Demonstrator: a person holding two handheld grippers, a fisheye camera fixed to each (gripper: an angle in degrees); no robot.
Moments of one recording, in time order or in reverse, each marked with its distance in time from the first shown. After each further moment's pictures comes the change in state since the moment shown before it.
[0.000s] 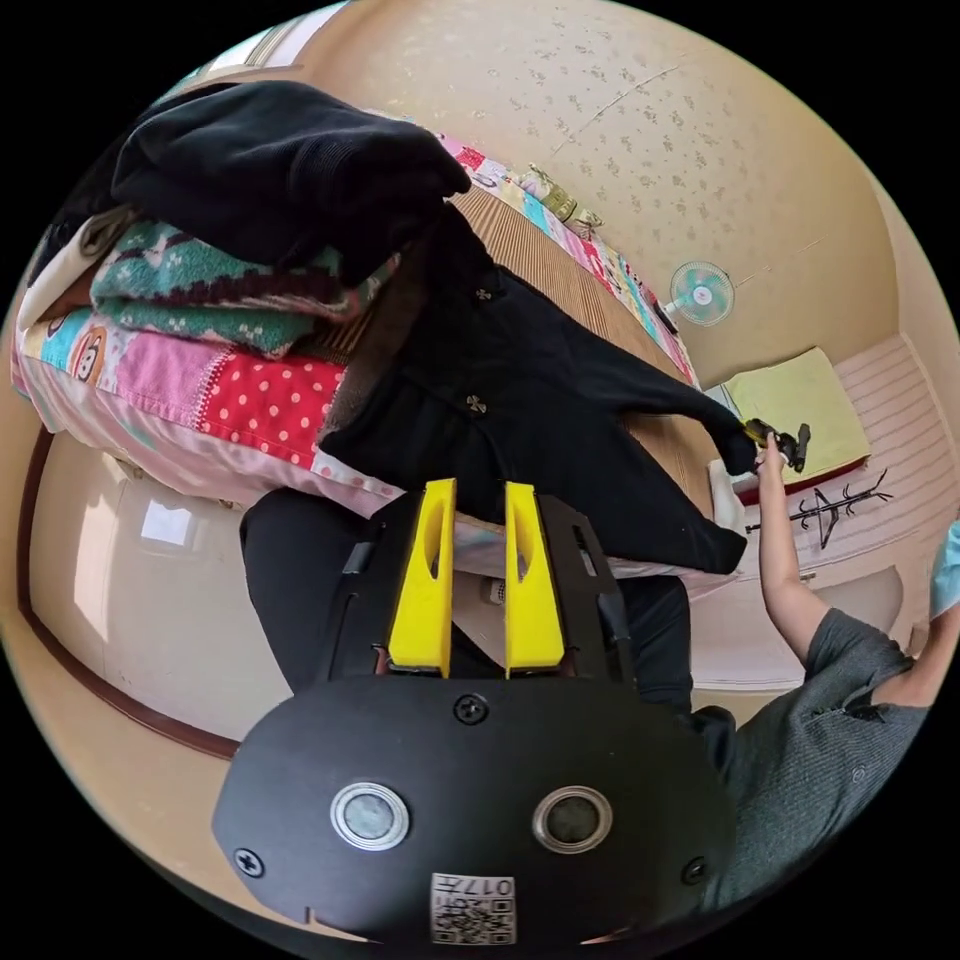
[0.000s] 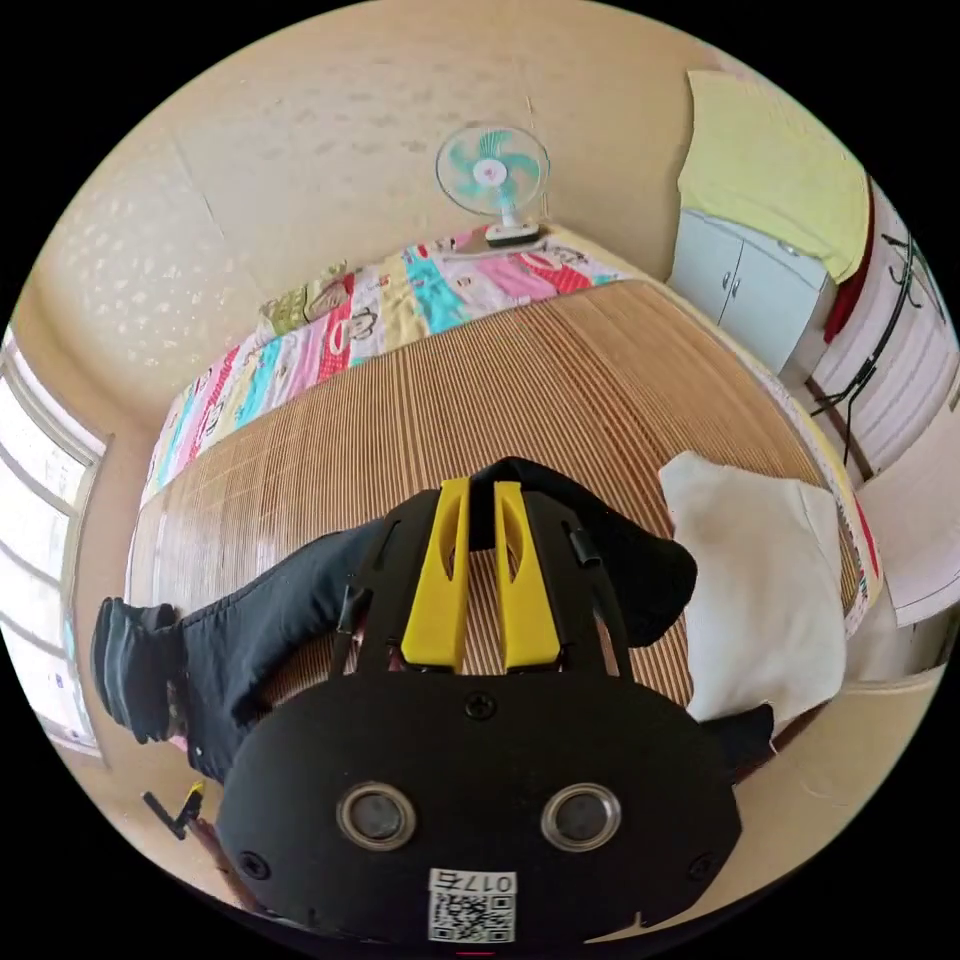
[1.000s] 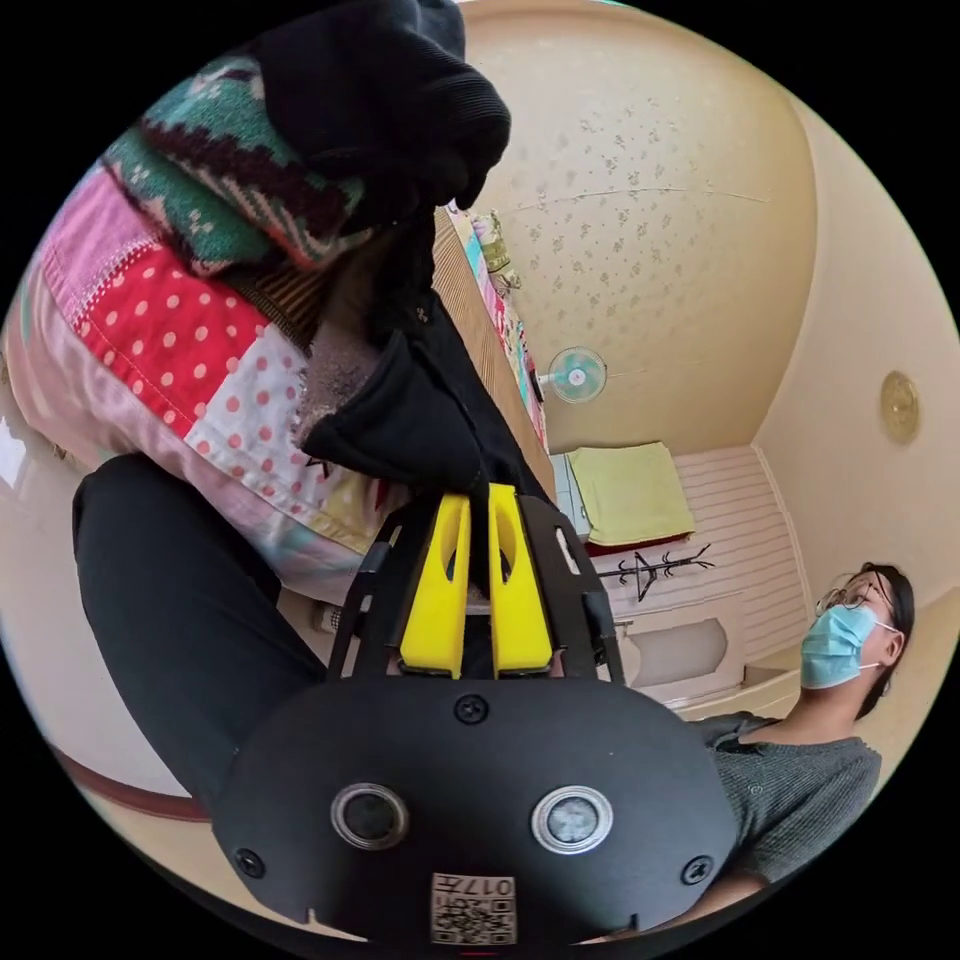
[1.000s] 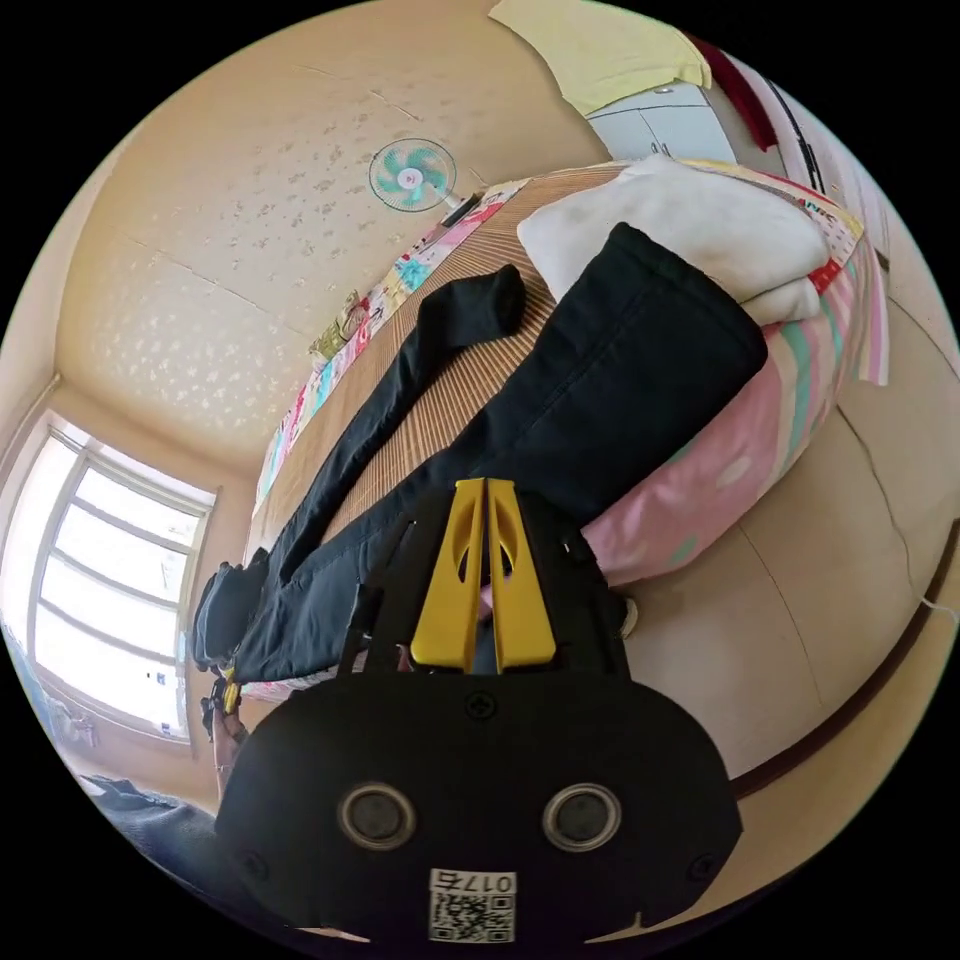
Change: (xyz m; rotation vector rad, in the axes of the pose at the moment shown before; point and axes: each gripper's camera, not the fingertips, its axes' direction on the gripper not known) left arm -0.080 0.012 -0.008 0.108 0.551 -0.108; right arm 0.193 0.389 -0.022 0.289 -0.325 0.177
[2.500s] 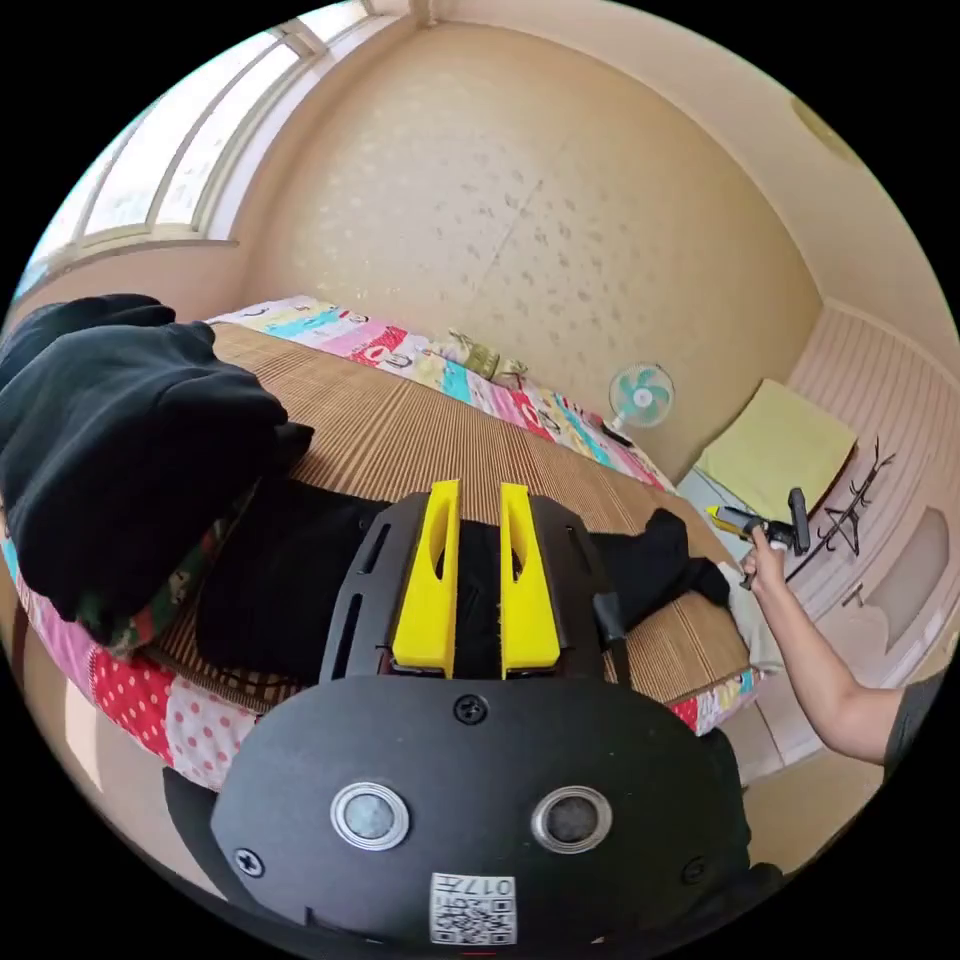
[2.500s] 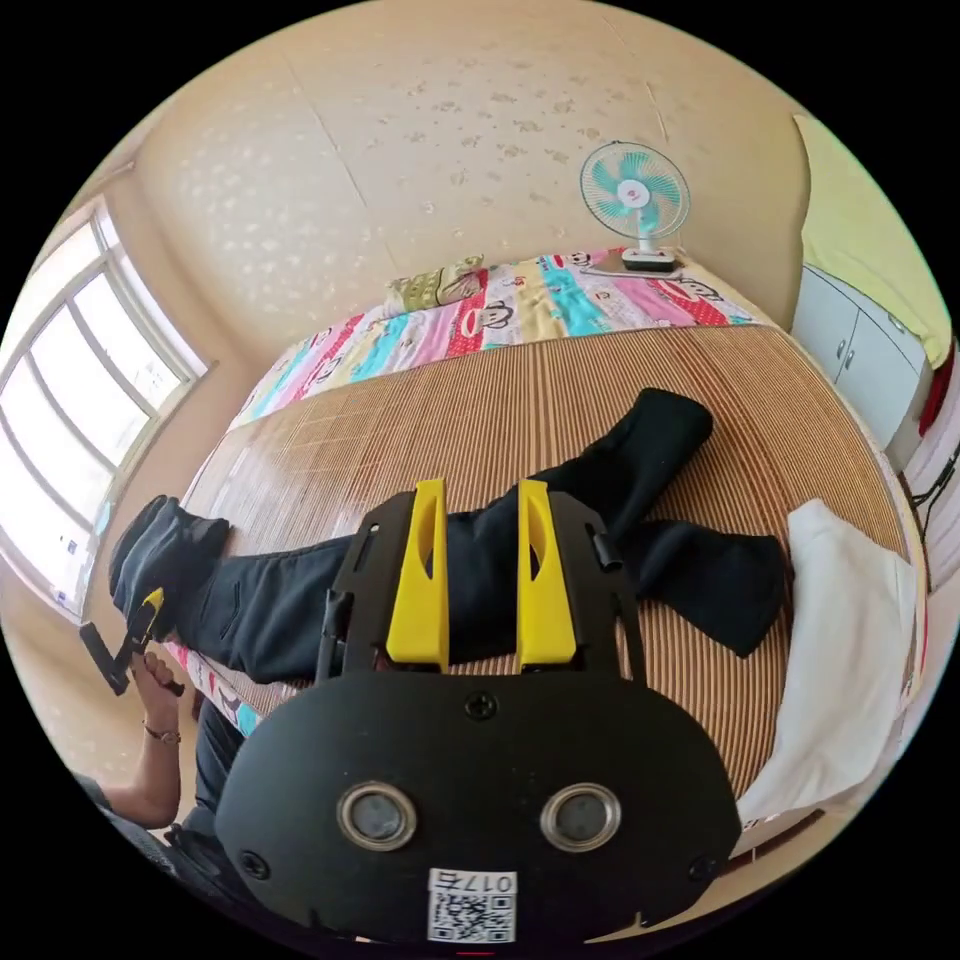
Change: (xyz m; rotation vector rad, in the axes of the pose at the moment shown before) left arm 0.177 -0.067 0.260 0.133 -0.544 0.571; right arm -0.323 -0.149 0.259 -0.189 0.088 -0.616
